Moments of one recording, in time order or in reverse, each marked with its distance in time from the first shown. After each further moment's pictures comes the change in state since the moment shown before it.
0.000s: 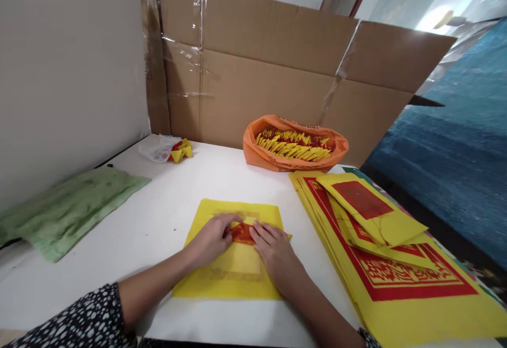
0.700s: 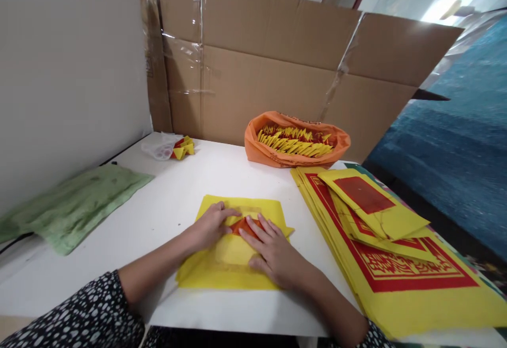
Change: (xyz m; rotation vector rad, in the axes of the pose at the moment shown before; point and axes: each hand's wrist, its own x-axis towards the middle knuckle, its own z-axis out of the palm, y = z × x) left_hand 0.005 -0.021 -0.015 0.081 -0.067 0.038; right_hand 0.006 -0.006 -0.041 0.202 -0.275 -0.139
